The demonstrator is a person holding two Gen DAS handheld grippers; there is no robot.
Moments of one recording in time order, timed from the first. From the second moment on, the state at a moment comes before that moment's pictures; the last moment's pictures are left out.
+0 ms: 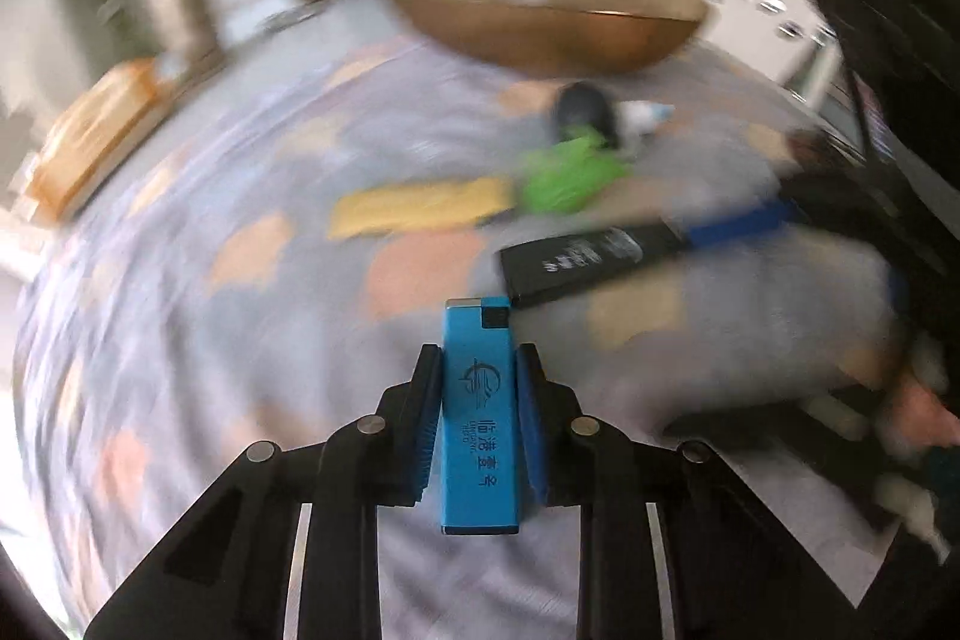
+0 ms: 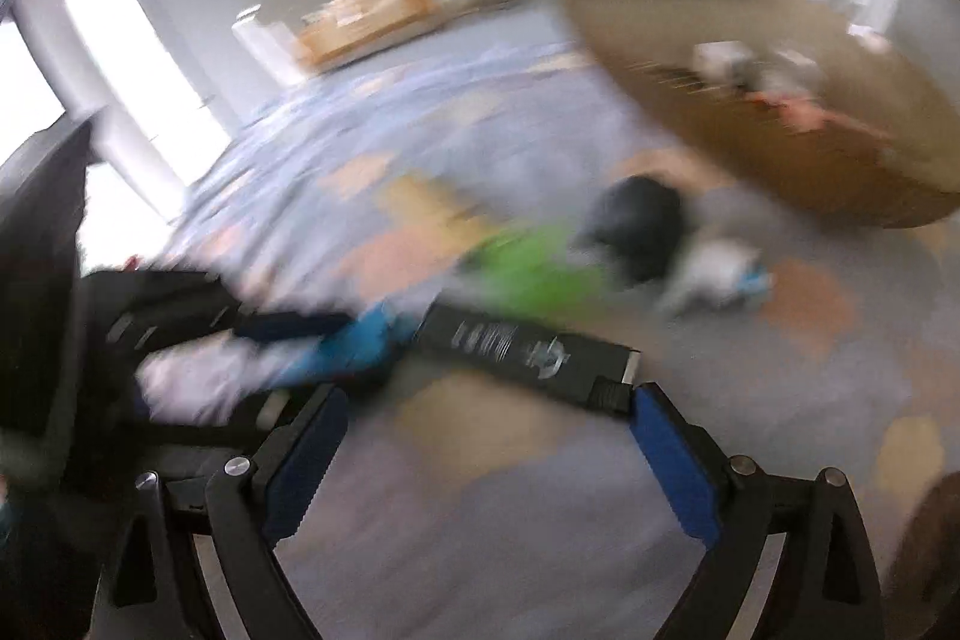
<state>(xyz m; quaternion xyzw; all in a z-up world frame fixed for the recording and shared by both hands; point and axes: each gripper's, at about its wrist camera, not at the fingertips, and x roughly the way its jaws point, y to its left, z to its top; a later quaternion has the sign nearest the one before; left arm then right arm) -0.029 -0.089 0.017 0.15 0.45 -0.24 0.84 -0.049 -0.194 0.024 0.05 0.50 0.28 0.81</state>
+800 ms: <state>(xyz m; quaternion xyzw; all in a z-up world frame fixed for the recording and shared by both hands) -0.034 -0.053 0.009 0.10 0.44 -0.18 0.87 -0.053 -0.150 0.026 -0.05 0.48 0.16 0.86</state>
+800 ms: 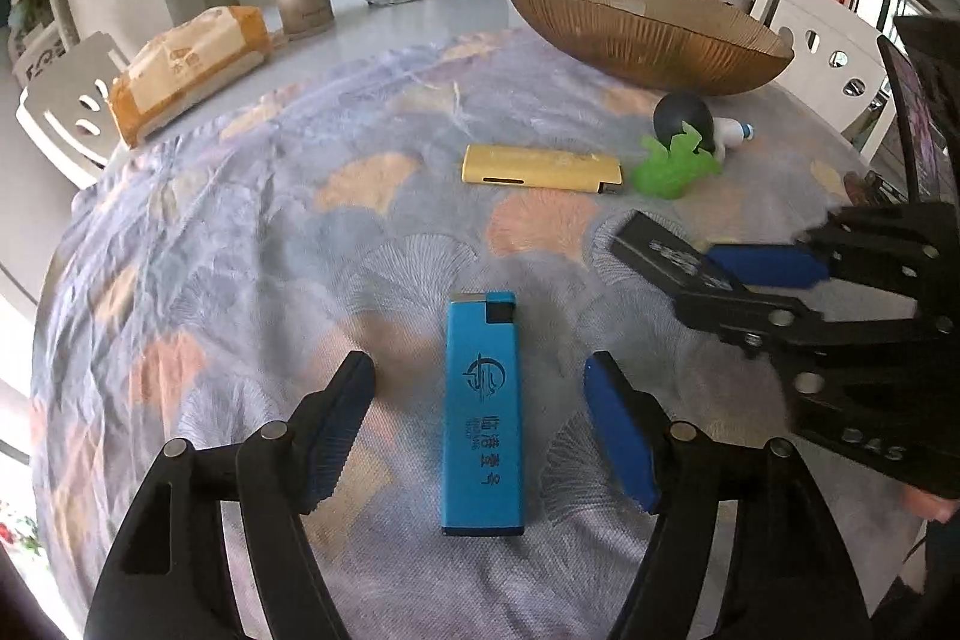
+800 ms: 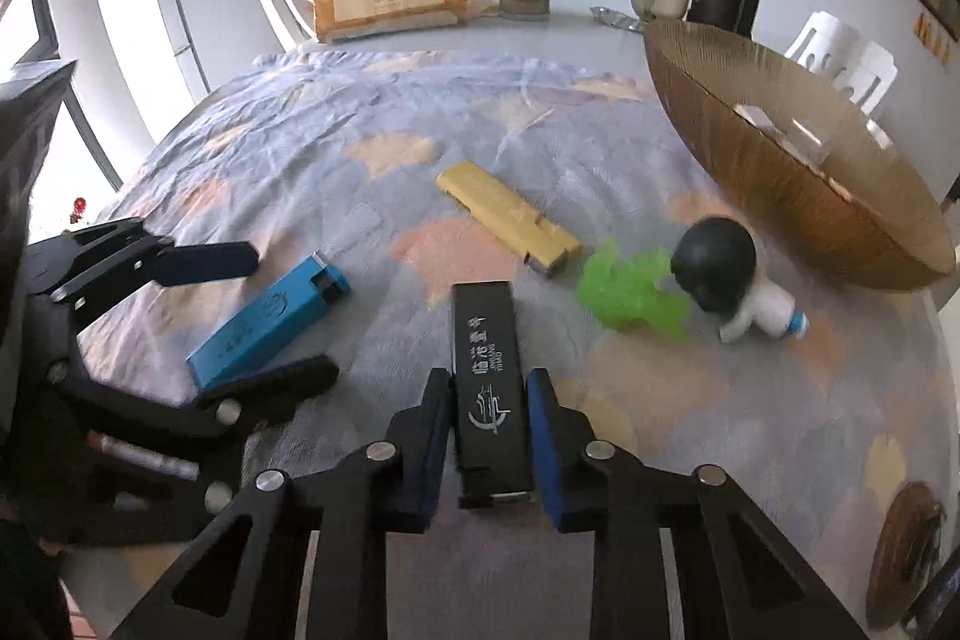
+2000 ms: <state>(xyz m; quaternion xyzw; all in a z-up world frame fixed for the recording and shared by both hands) -0.047 -0.058 0.017 0.07 0.42 -0.17 0.89 -0.067 -0.180 0.022 -0.03 0.47 0.11 0.87</state>
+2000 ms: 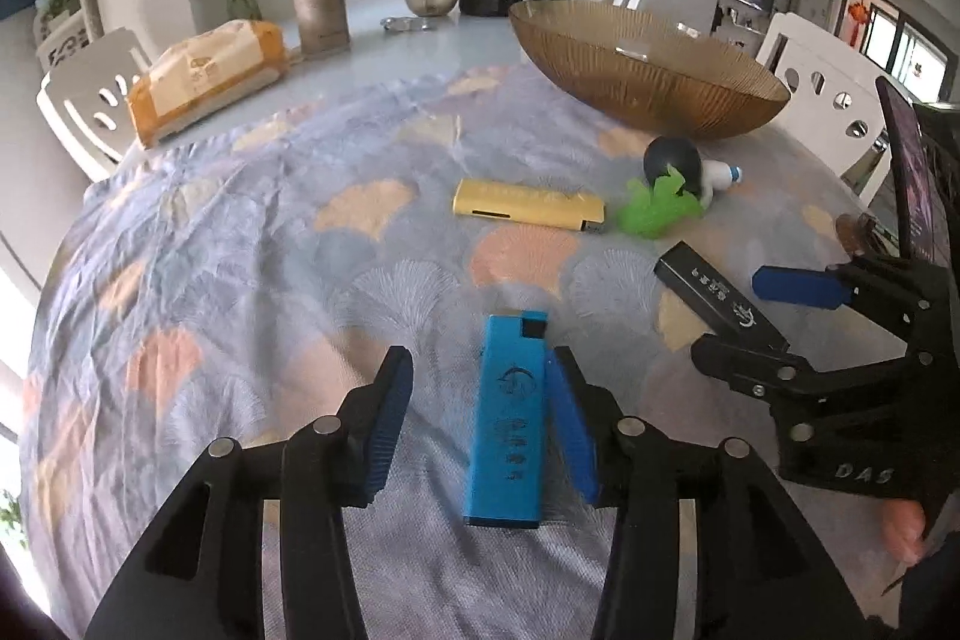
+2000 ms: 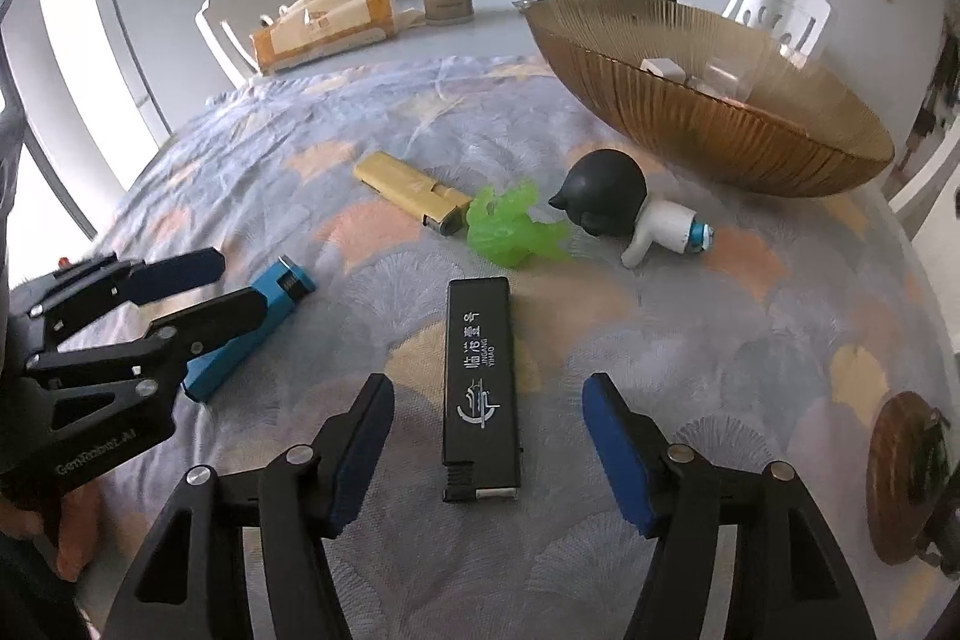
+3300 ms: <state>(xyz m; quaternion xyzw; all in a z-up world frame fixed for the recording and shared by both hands) 0.039 -0.153 0.162 -0.03 0.30 -0.29 0.91 -0.028 -0.339 0.168 0.19 0.35 -0.01 0.92</state>
